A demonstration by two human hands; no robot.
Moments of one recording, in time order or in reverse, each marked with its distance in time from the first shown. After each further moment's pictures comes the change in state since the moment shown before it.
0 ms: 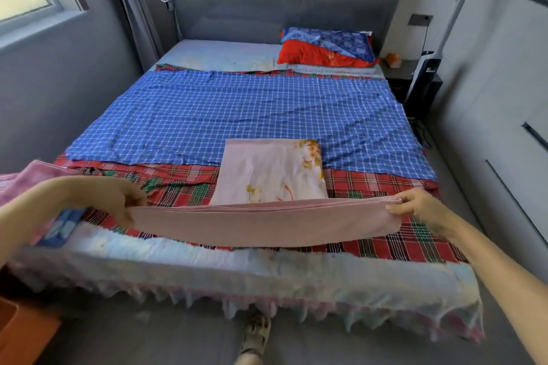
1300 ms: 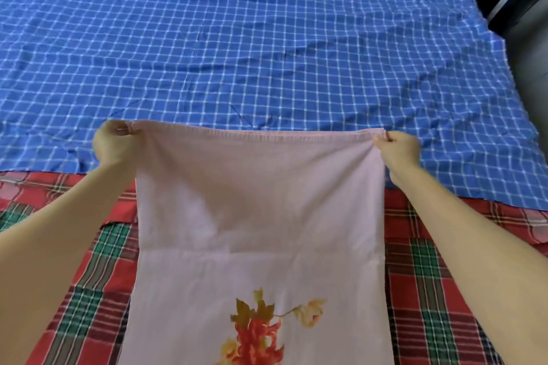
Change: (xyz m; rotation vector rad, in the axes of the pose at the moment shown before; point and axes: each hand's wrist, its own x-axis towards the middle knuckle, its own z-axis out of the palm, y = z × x) left_hand 0.574 -0.034 -0.103 -0.862 1.114 -0.446; right_hand 0.580 0.126 0.048 0.087 0.592 0.282
